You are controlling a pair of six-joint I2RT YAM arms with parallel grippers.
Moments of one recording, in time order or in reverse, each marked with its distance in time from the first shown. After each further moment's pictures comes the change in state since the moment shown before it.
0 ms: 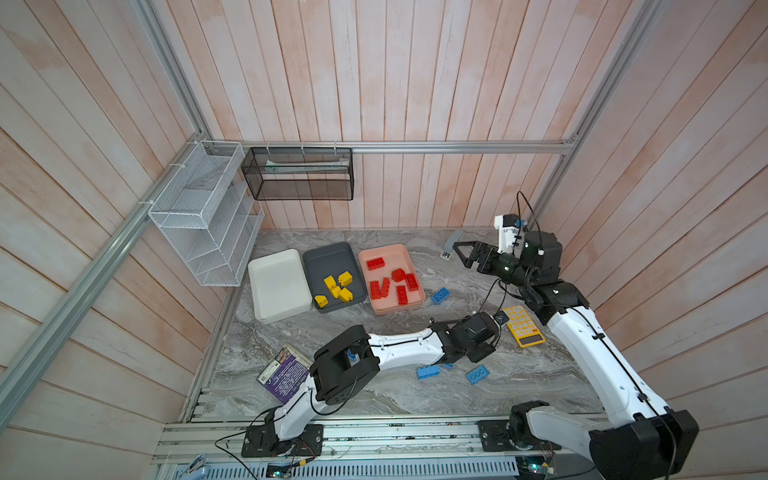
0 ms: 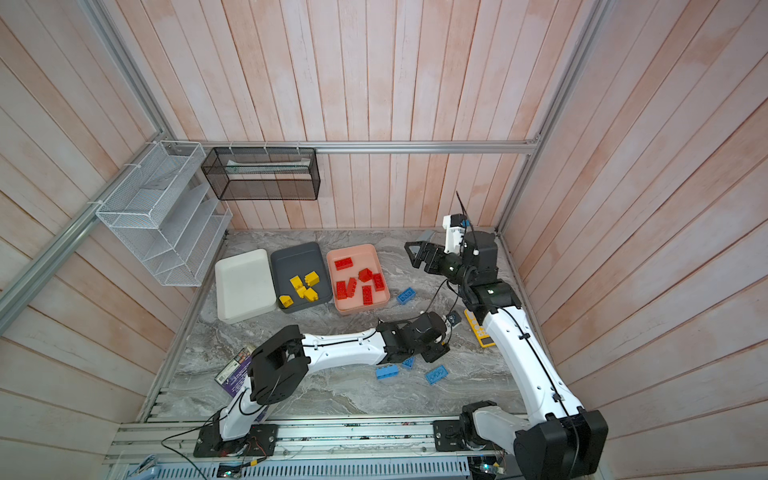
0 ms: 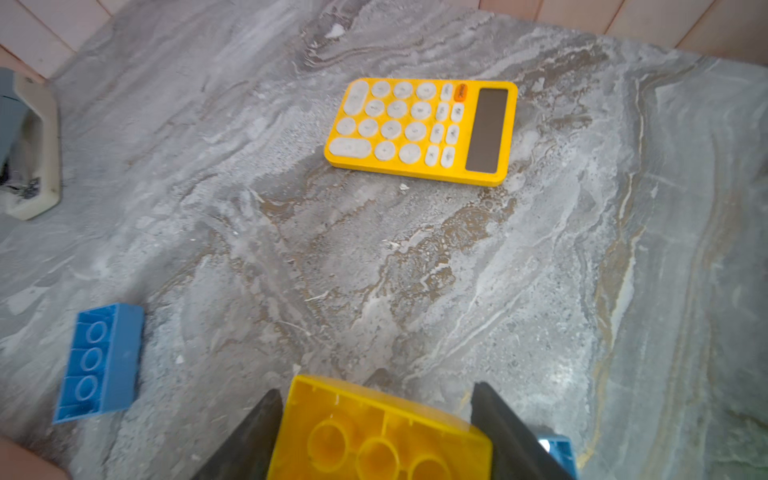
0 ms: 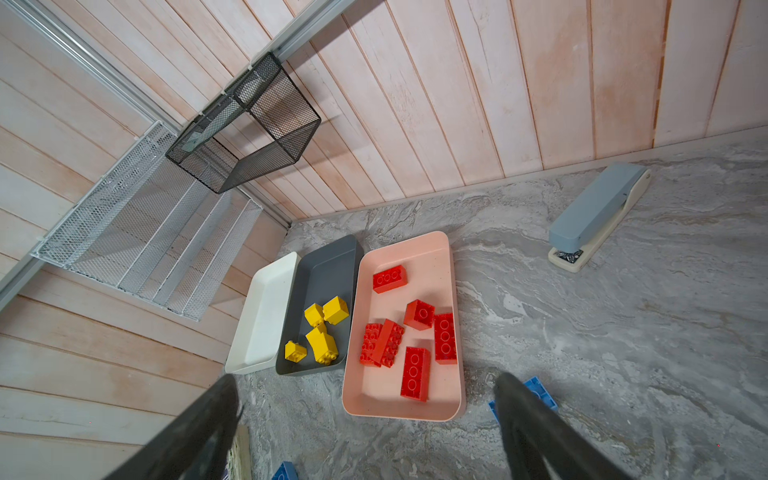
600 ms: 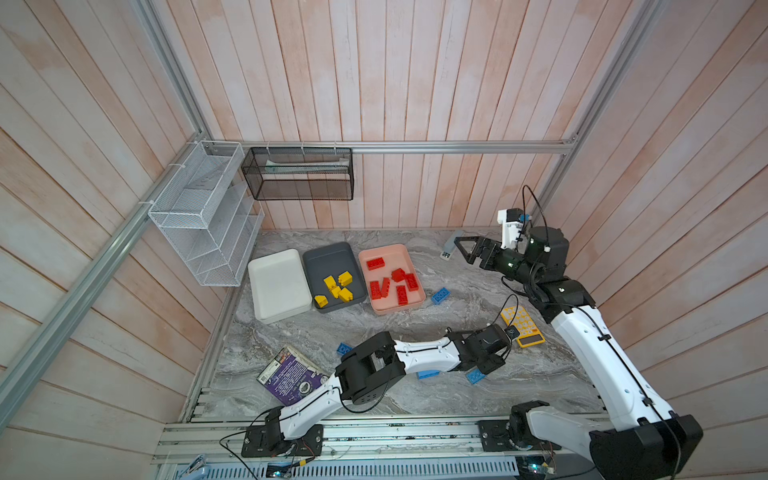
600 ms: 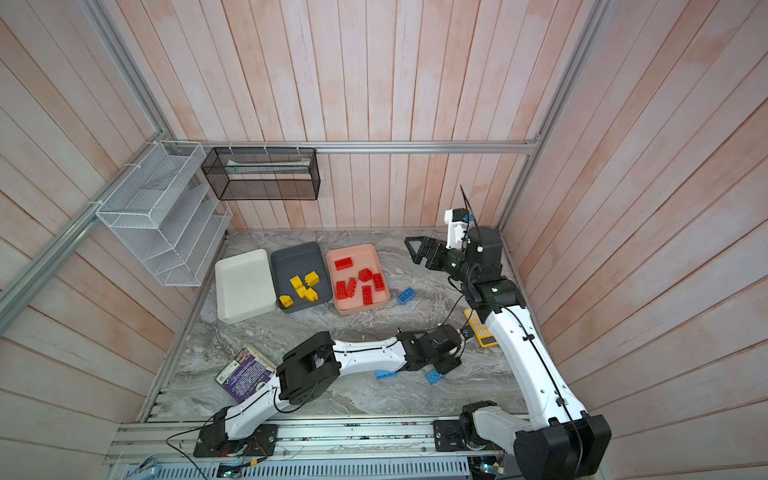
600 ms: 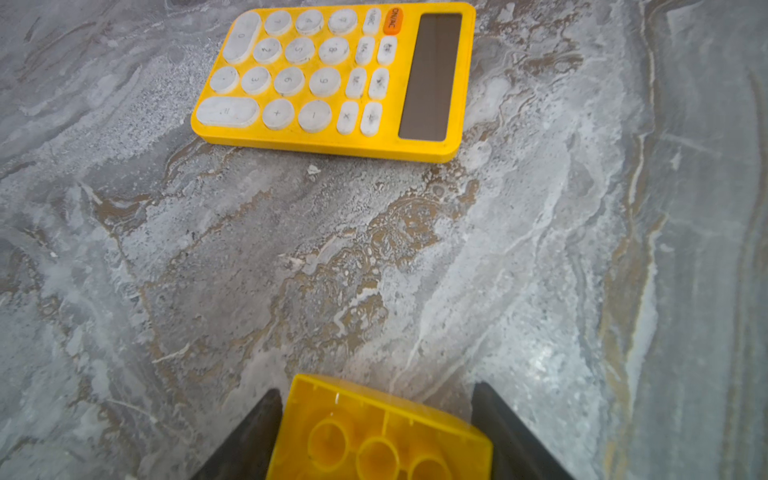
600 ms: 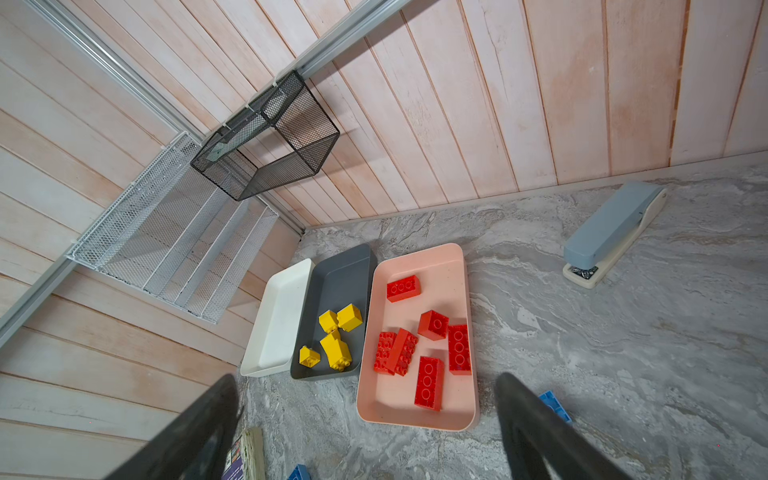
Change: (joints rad) left arm -0.043 0.276 0.236 -0.023 0.067 -0.002; right arm 0.000 -0.009 0.057 -0.029 -0.031 0.006
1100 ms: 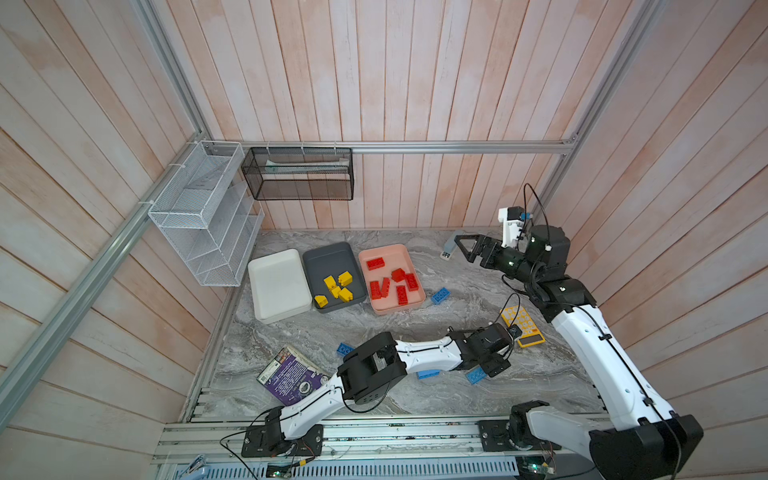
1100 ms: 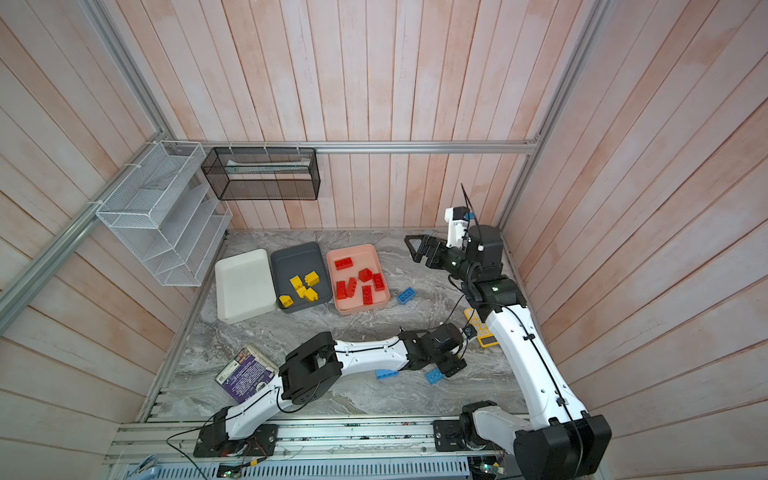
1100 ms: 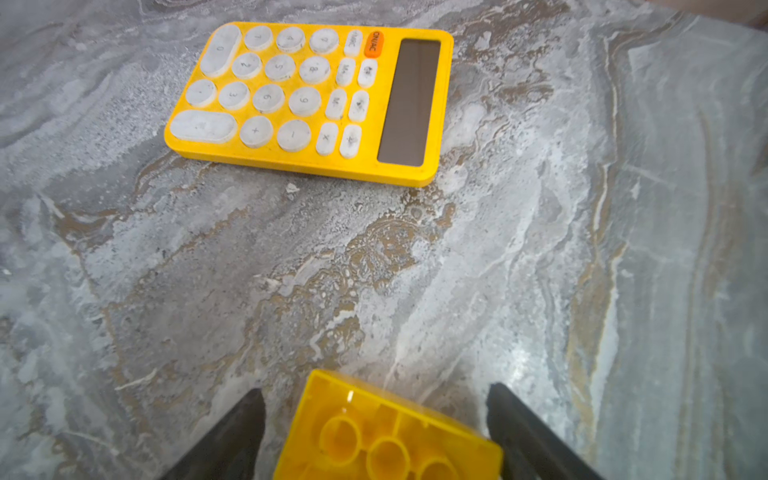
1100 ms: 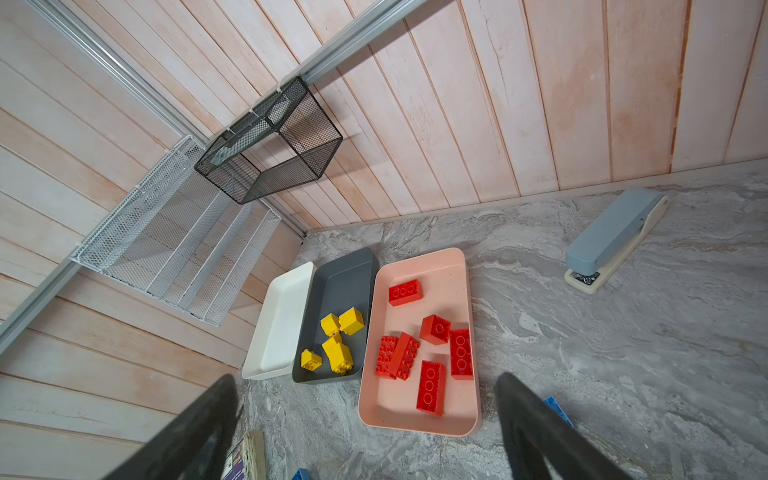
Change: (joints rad) left arm 0.000 0.026 0.045 -0.006 0.045 -0.034; right arm 0.000 0.002 0.014 0.000 0.000 0.003
